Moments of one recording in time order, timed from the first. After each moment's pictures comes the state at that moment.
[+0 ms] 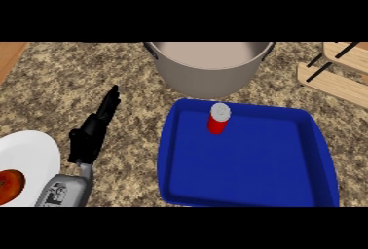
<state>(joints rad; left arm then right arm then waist) -0.17 0.15 -0.11 -1.47 -0.07 0.06 0.05 -0.99 -0.80 -0.58 -0.60 0.77 -0.61 0.31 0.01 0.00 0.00</state>
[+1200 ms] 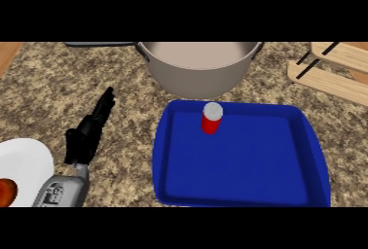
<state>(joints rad) -0.16 0.15 -0.07 -1.44 -0.08 0.05 0.03 -0.85 -1.07 -0.81 -0.86 0.49 -0.40 0.58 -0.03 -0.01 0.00</state>
